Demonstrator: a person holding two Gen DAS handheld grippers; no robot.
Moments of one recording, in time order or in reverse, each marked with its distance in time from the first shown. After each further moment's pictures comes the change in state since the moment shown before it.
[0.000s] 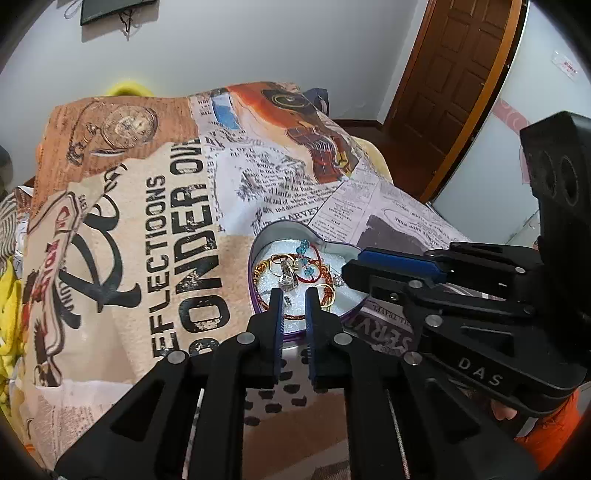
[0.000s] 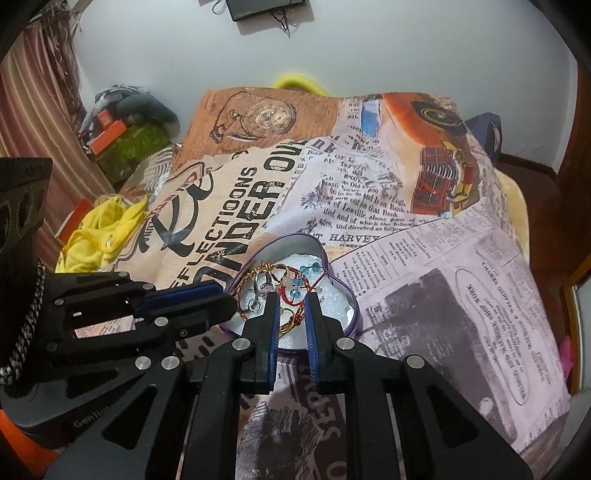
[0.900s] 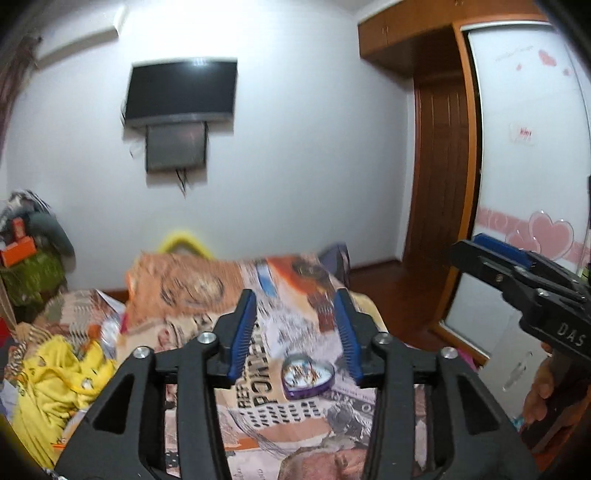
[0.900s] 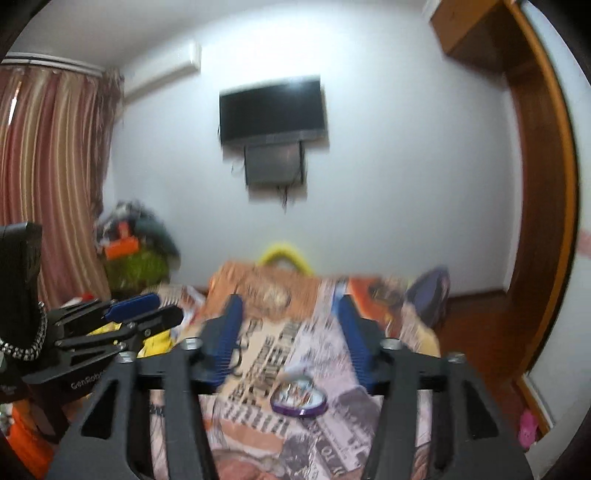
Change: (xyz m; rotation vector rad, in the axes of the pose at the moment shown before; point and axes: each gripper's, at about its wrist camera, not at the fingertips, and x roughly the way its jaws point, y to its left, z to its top) left arm -0.271 -0.079 -0.044 0.047 -0.646 0.179; right arm -0.259 0.093 -0.035 -0.103 -0.688 -0.170
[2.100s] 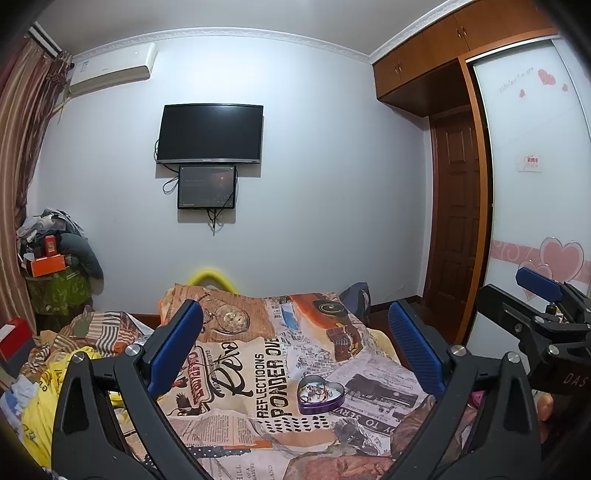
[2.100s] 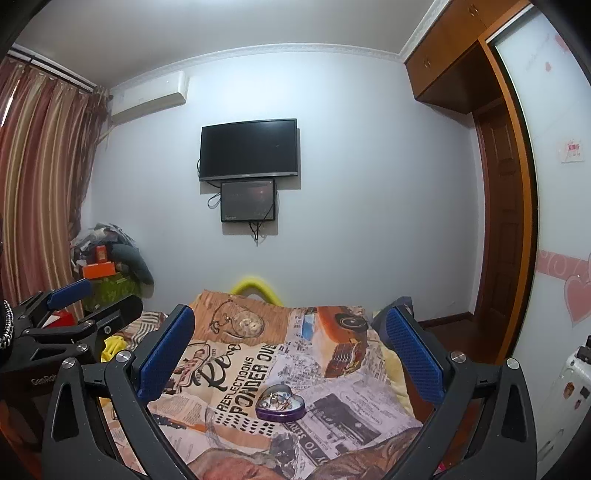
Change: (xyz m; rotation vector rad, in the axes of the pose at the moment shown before) left arm -0.066 -0.011 -0.003 -0.017 -0.142 0.099; right arm -0.053 0.023 -0.009 -0.012 -0.095 -0.126
